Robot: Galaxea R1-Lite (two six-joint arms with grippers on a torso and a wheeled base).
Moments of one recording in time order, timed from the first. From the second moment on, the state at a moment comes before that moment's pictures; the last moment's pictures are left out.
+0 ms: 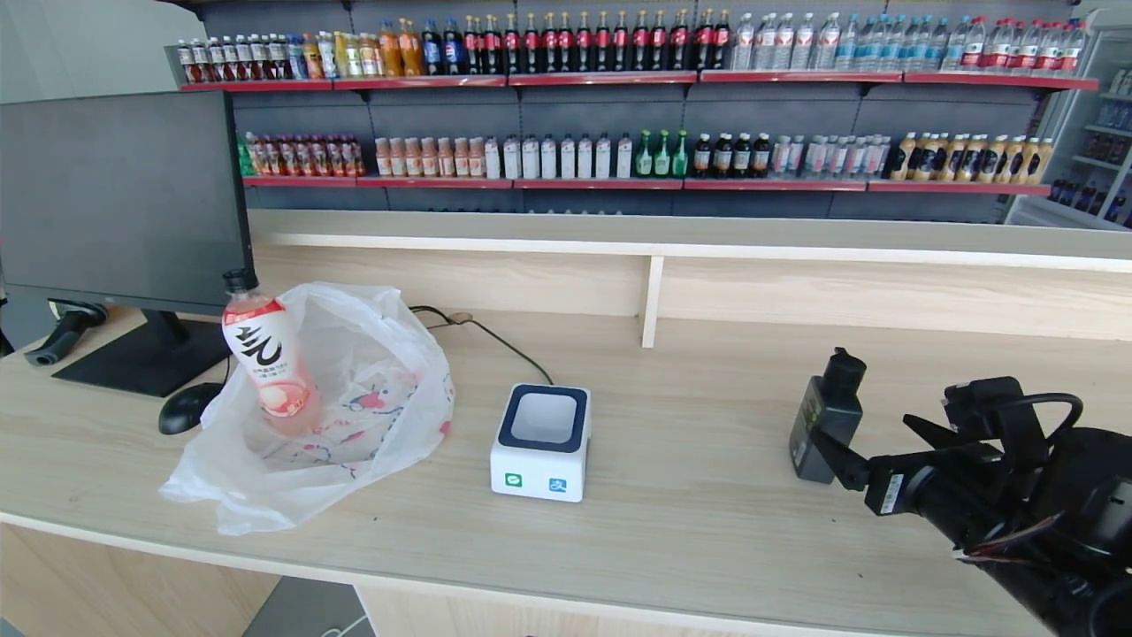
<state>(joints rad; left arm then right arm) 0.00 0.00 0.00 0.01 0.00 0.00 0.24 1.81 -0.11 -1.57 -0.15 -0.03</state>
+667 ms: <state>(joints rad) 0.00 0.00 0.00 0.01 0.00 0.00 0.37 1.91 -0.23 -1.57 -0.40 0.08</state>
